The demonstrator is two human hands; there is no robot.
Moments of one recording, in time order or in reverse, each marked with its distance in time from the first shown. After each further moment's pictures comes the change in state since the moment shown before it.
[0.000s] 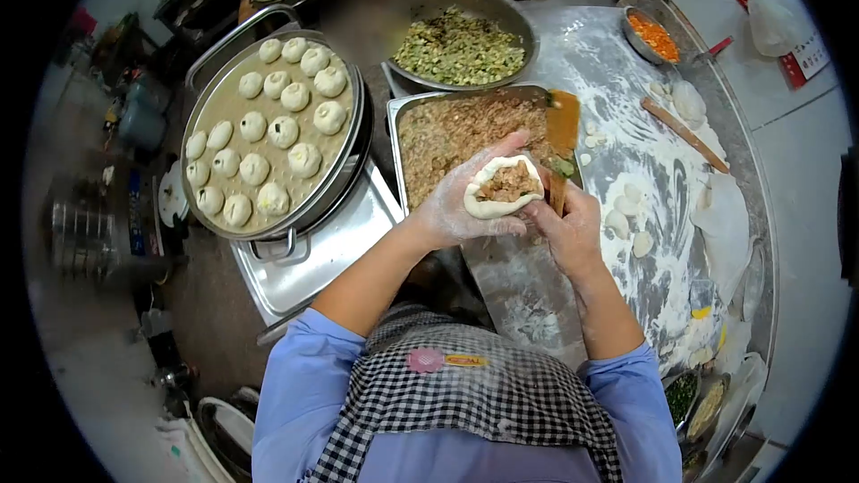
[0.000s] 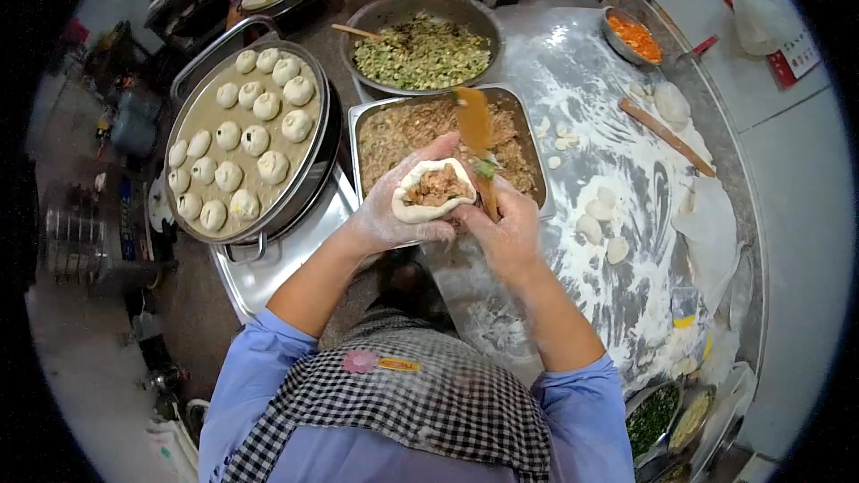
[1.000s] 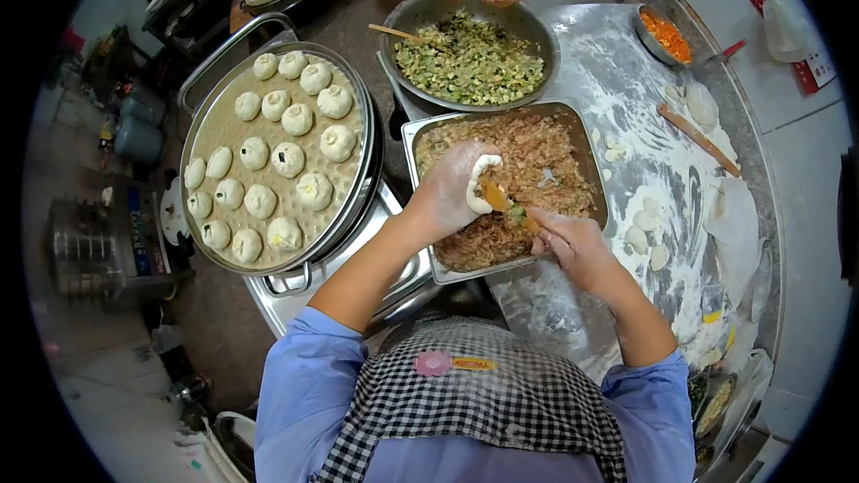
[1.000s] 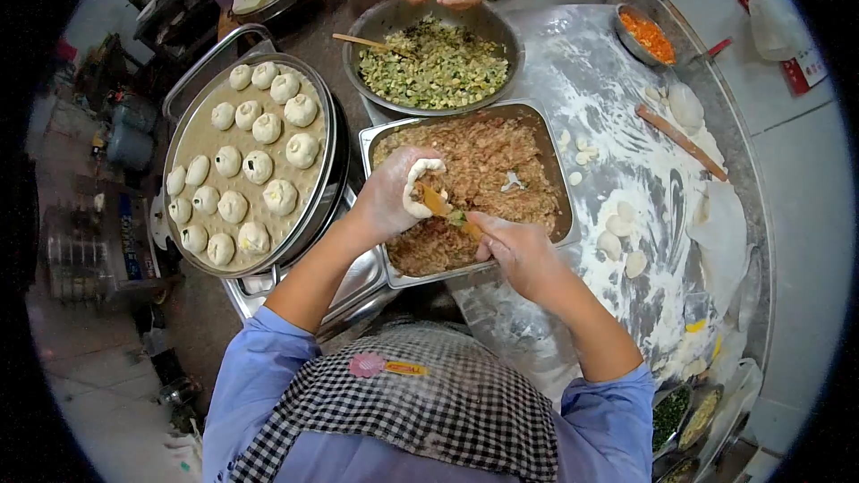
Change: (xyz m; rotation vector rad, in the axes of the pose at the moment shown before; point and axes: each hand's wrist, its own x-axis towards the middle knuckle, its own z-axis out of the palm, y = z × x) left_hand 0.028 -0.033 -0.082 0.801 0.062 0.095; right_hand 0.040 0.013 -0.002 -0.452 -0.370 0.133
